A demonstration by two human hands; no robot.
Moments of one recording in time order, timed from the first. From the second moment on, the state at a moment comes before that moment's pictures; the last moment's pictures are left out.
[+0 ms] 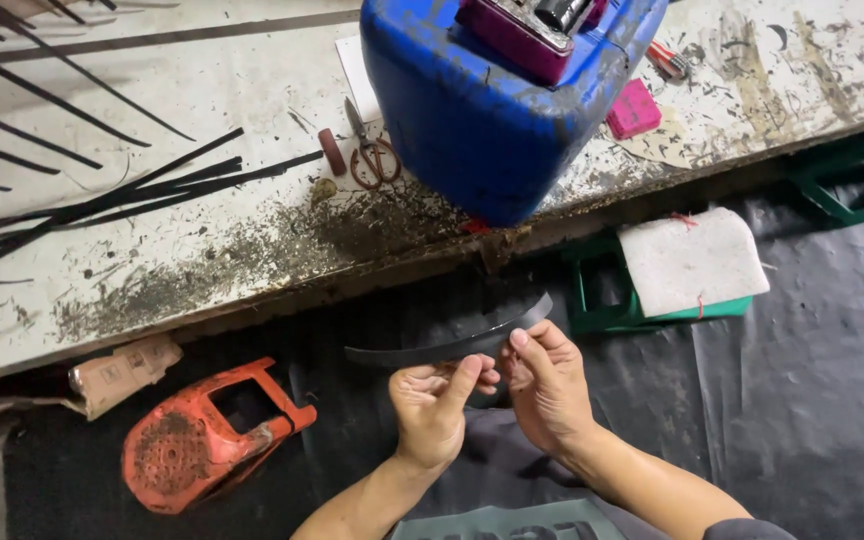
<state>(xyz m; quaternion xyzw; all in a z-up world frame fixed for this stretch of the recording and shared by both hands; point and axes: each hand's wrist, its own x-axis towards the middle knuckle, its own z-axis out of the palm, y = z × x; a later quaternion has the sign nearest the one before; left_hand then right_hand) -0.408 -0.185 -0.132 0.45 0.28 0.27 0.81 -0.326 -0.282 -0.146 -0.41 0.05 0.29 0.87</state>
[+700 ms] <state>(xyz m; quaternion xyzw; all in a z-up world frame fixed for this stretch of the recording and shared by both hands) -0.340 -0.368 -0.123 0.39 0.41 0.51 0.65 -0.233 -0.400 -0.149 -0.34 -0.04 0.58 0.74</state>
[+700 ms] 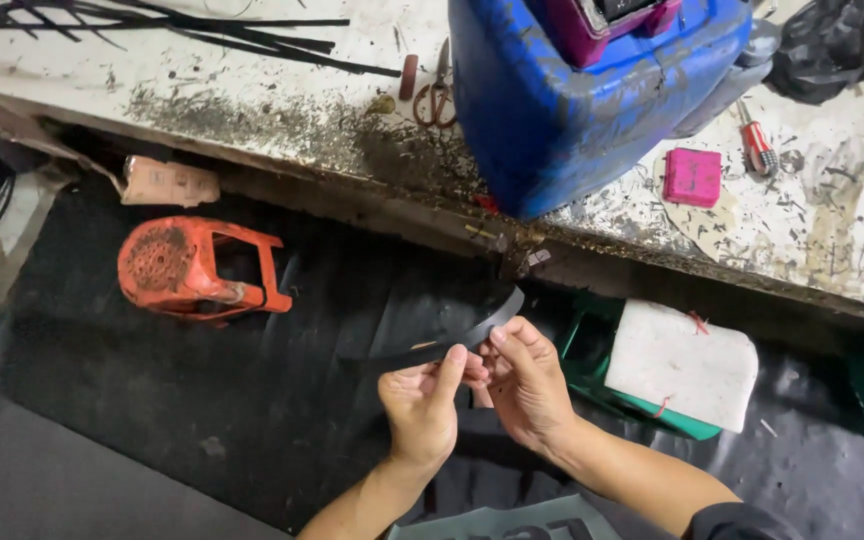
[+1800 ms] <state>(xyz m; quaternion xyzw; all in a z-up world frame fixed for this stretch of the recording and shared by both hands) -0.283 -0.662 -0.153 0.23 0.40 0.68 0.57 -0.170 -0.640 -0.152 -0.36 -0.25 0.59 0.68</state>
